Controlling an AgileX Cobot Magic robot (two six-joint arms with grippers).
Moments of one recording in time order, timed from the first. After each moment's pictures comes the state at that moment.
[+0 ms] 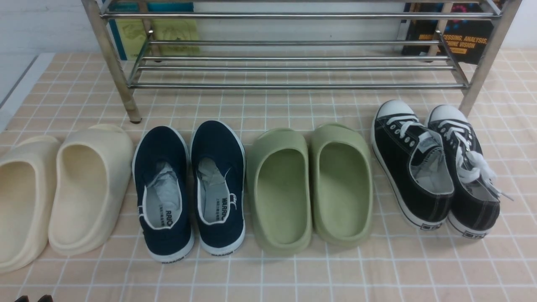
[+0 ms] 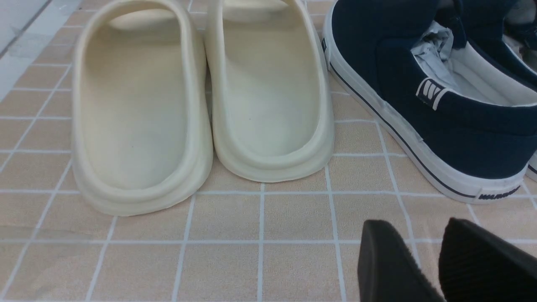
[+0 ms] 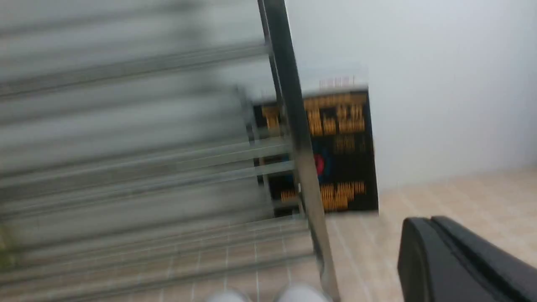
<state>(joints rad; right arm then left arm) -0.07 0.81 -0.50 0.35 -0.12 -0.09 -0.04 -0.01 0.02 0.00 0.37 0.00</state>
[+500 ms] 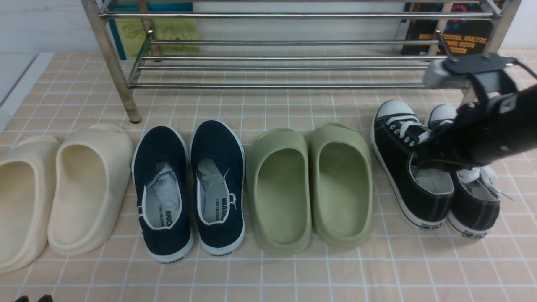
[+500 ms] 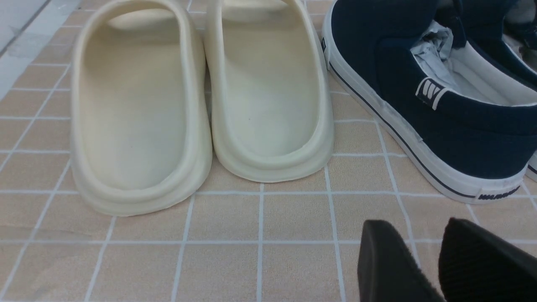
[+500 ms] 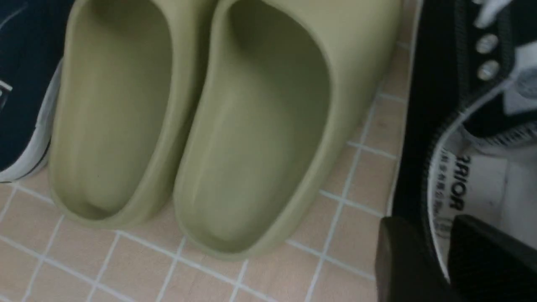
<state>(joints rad) 0.30 1.50 -1.08 0.26 0.64 -0.16 -0.04 -0.01 0.02 0.00 0.37 0.00</state>
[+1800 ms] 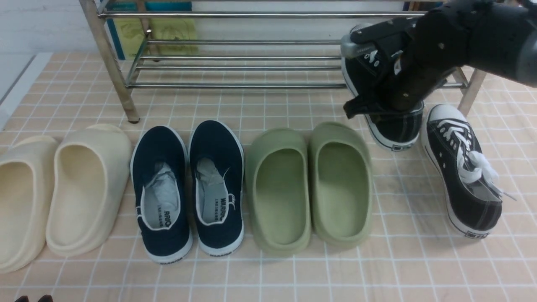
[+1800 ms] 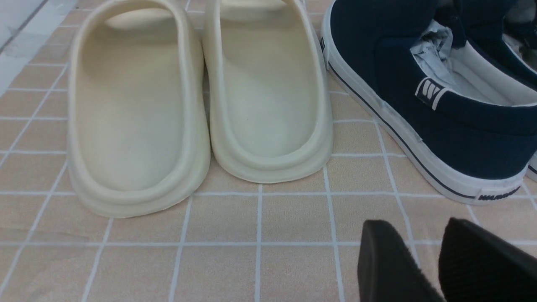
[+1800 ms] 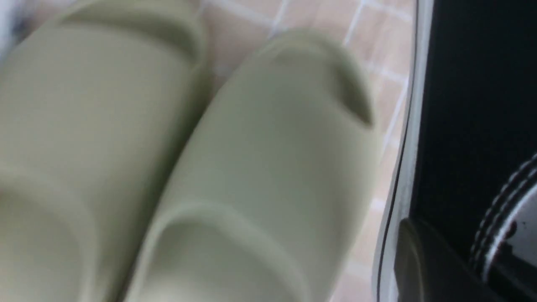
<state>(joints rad) 0.38 1.97 -1.69 -0.11 0.79 0.15 -0.04 -0.01 0.02 0.00 0.37 0.00</state>
